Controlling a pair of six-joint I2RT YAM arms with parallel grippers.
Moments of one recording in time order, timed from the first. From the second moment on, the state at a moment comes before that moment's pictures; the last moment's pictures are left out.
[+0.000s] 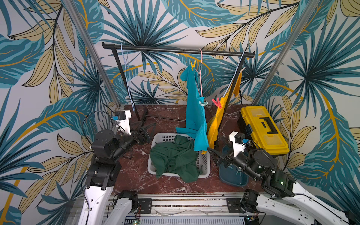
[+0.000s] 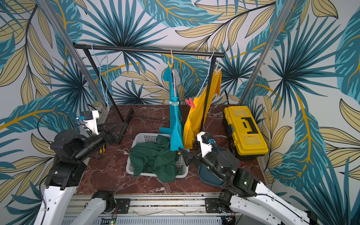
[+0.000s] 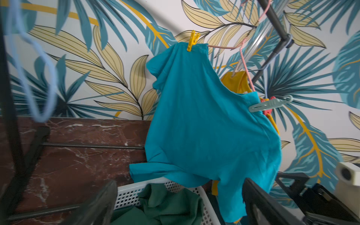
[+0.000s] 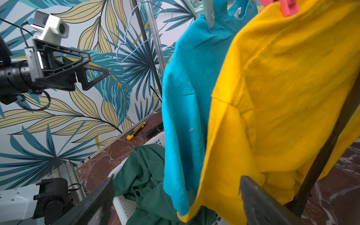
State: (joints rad) left arm -0.14 0.69 1.04 -0.38 0.48 -0.50; right arm 0.94 0.60 0.81 -0.29 0.25 0.20
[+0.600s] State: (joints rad) left arm -0.72 0.98 1.22 -0.35 0.21 -0.50; right arm 0.94 0.56 0.73 -0.33 0.29 0.24
